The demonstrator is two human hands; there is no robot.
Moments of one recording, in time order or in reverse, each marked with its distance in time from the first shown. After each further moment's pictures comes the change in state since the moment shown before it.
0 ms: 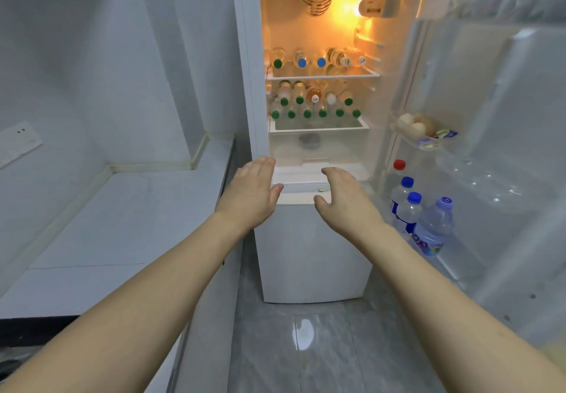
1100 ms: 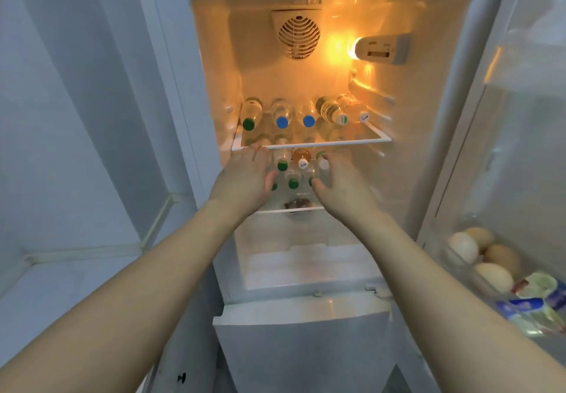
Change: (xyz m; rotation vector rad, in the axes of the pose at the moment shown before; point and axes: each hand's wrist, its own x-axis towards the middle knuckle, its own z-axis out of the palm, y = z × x) left_hand 0.375 -0.071 0.064 0.102 0.153 0.103; right_hand 0.361 0.104 -0.003 0.165 0.194 0.038
